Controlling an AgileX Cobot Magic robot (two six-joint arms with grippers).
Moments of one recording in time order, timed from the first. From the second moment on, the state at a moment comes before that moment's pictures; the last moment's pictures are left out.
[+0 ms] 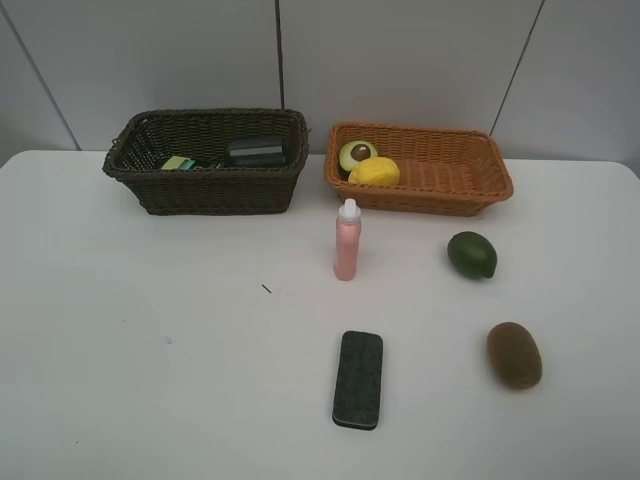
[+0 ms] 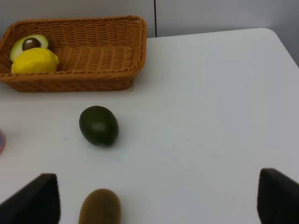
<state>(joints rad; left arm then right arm) 0.07 0.97 -0.96 -0.06 1.20 0.00 -0.09 0.00 -0.51 0.01 1.06 -0.02</state>
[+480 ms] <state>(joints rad) 0.07 0.32 -0.65 -0.22 1.20 0.25 -0.09 0.00 -0.51 0.01 1.06 -0.02</state>
